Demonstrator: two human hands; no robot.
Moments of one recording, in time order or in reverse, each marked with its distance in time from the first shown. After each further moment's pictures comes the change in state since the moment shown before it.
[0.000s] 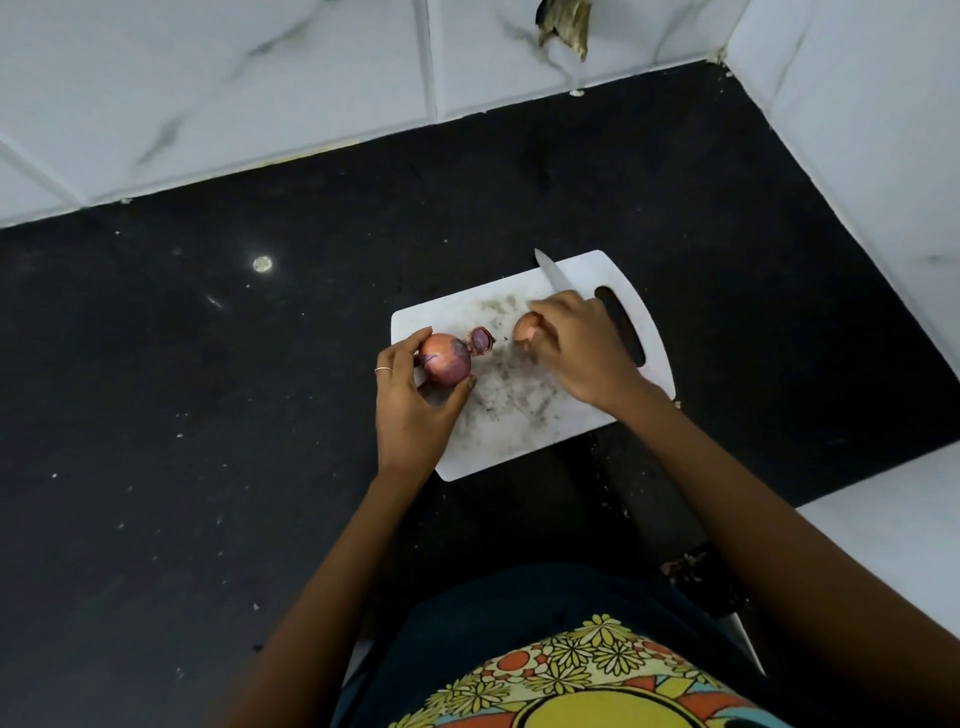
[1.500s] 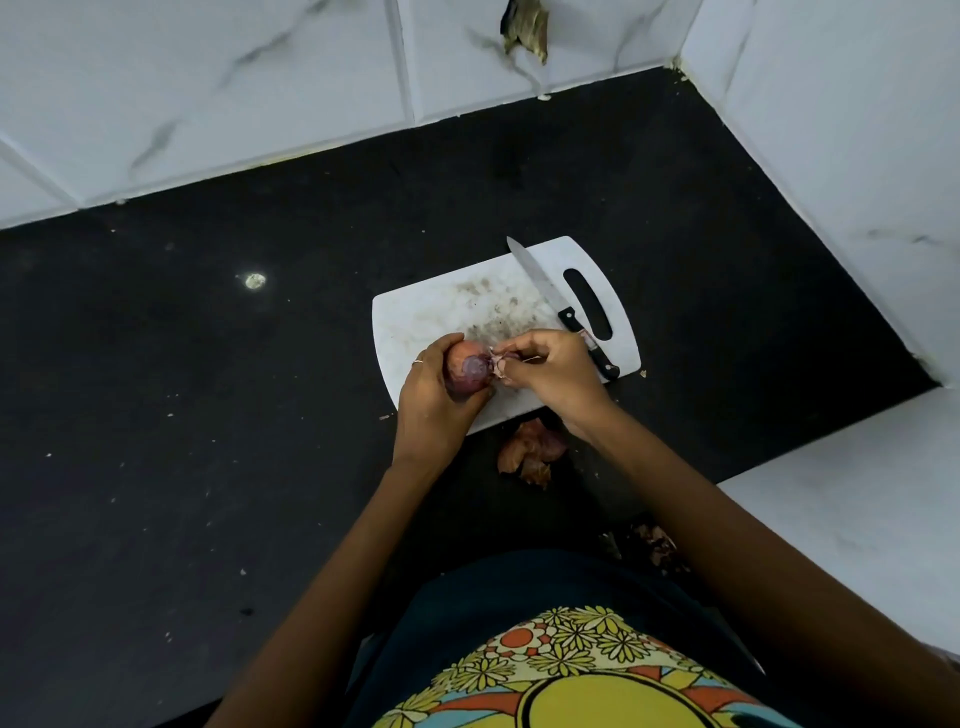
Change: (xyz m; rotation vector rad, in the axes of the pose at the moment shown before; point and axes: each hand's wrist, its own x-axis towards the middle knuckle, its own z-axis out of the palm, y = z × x) left_hand -0.034 0.022 0.020 -0.002 -0.185 0.000; right_hand -0.060 -0.013 0.018 0.964 0.072 0.288
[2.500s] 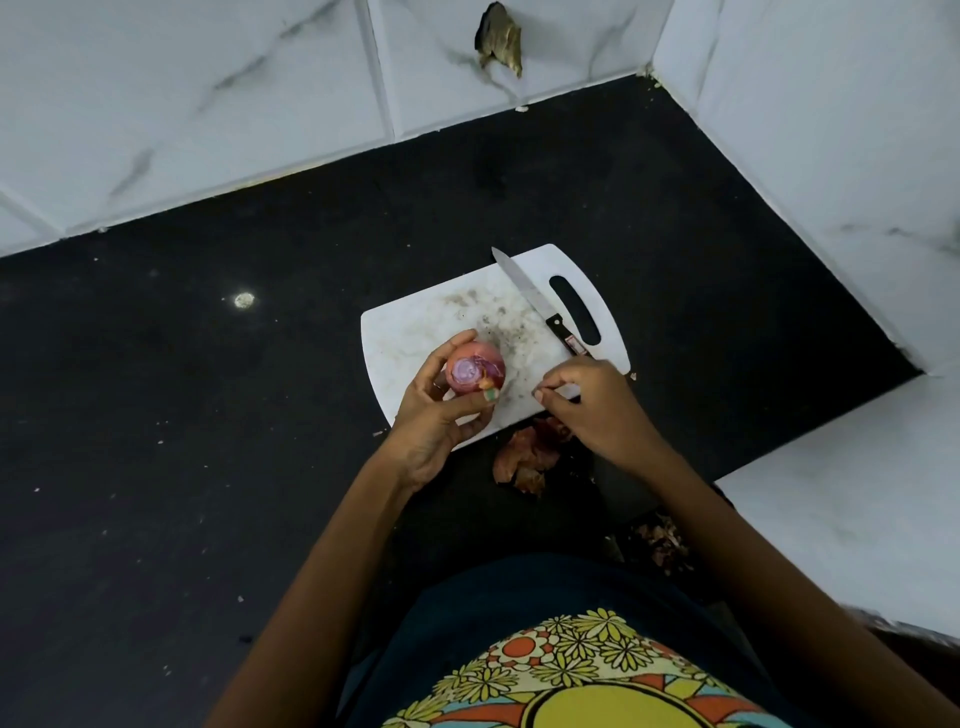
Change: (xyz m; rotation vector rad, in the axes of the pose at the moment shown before) left_hand 0.004 0.033 -0.017 -0.882 -0.365 -0.477; right_hand -0.028 0.012 -0.043 -0.536 0.015 -0.221
